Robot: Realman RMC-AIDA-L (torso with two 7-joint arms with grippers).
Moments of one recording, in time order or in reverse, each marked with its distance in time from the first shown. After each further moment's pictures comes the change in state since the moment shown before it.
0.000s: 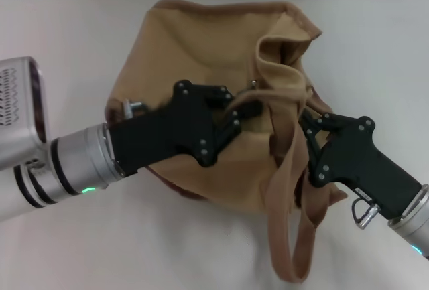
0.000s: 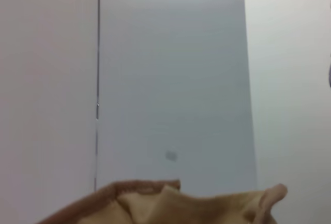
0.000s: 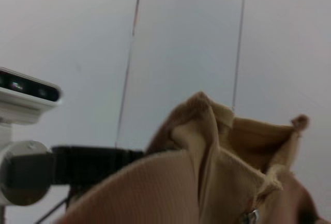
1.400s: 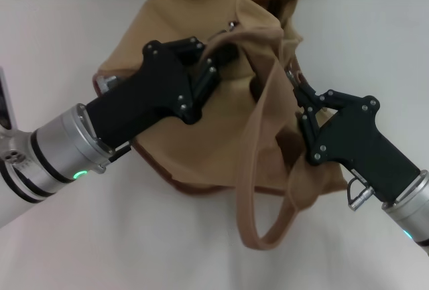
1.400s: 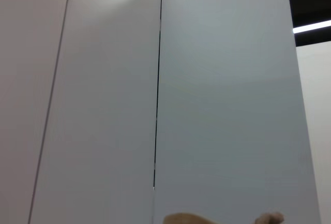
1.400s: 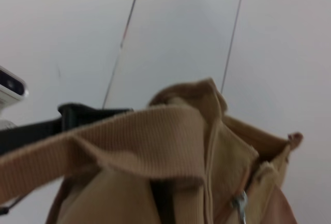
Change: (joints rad) left arm 0.017 0.000 -0.213 -0.073 -0.001 0.074 0.035; right arm 0.014 0.000 0.078 0.063 -0.001 0.004 -0.169
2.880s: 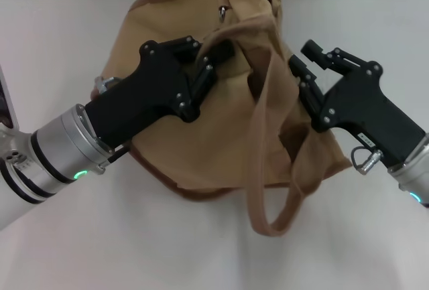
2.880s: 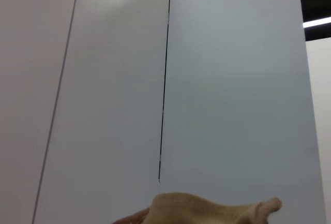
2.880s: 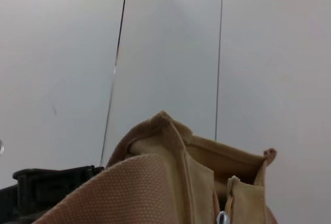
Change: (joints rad) left arm 0.005 0.000 -0.016 -0.007 0.008 -0.024 0.000; right arm 0.094 -0.008 0.030 -0.086 -0.004 -0.035 0.266
